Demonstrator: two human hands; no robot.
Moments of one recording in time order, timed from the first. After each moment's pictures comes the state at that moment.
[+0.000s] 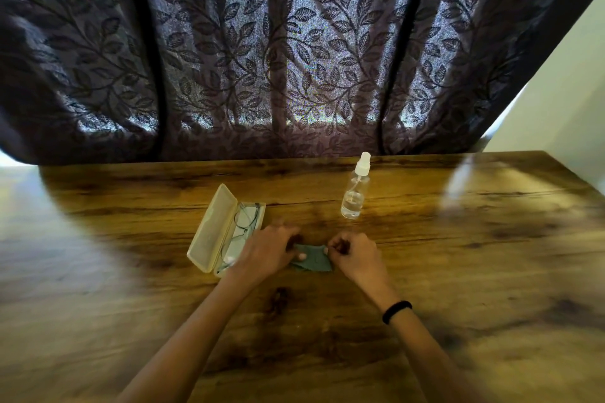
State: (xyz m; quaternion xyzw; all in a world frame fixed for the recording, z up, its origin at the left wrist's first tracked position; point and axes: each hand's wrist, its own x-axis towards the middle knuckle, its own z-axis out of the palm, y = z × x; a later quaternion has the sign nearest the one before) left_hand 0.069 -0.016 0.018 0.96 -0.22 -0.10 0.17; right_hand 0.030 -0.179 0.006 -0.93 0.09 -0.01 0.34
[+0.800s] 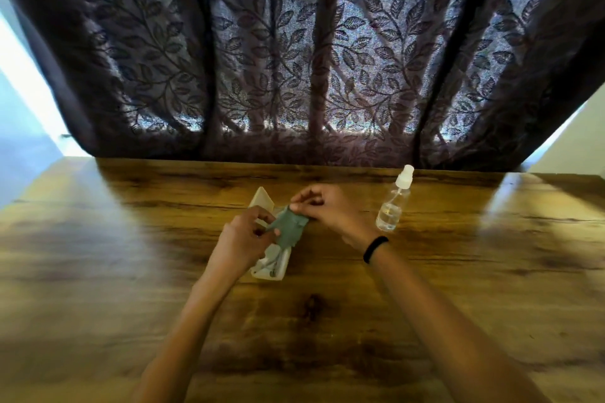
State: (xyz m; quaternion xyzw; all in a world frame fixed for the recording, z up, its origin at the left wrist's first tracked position) left_hand 0.048 0.062 0.053 0.88 0.00 -0.02 0.47; right_hand 0.100 -0.105 0.056 -0.80 -0.11 0.09 0.59
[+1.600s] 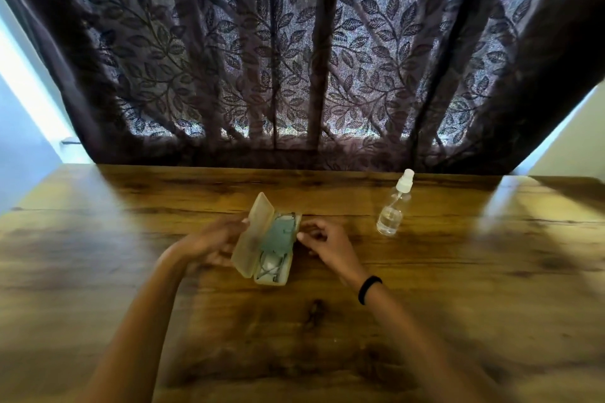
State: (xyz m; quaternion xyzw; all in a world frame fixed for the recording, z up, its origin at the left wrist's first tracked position) left_hand 0.077 0.122 0.044 0.76 0.05 -0.26 0.59; right_hand 0.073 -0.100 0.011 -0.83 -0.01 0.06 0.56
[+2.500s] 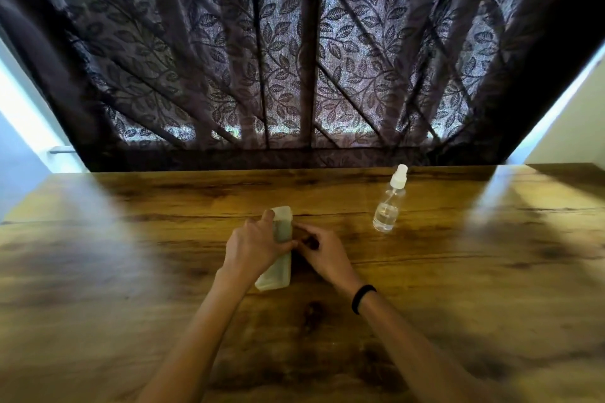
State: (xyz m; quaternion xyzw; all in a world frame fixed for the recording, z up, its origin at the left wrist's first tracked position) left_hand 0.073 0.039 0.042 0.99 -0.01 -0.04 0.14; right_hand 0.068 -0.097 0.004 -0.85 -0.05 0.02 0.52
